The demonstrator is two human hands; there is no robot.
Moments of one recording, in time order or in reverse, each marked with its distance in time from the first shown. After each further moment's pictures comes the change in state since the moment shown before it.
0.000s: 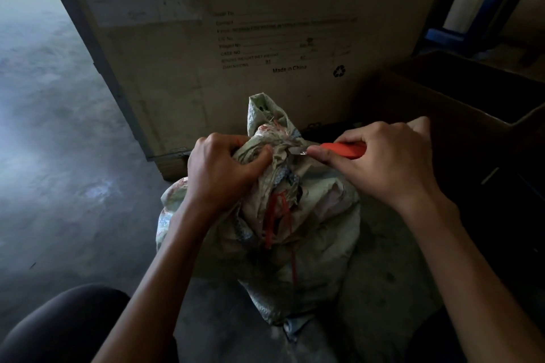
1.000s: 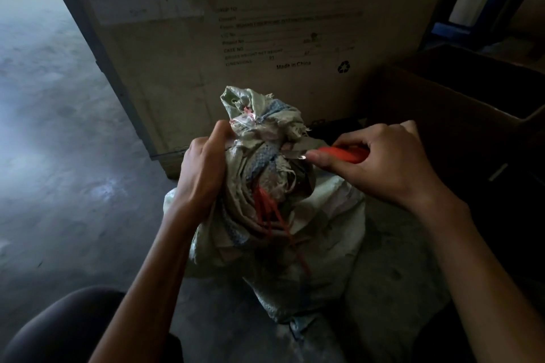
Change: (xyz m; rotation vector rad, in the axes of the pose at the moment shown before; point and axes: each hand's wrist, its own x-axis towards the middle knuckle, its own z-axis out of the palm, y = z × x) left_hand 0.007 -0.013 -0.016 -0.445 -0.139 -0.452; right_hand 0.003 -0.002 0.001 0.201 -0.172 0.000
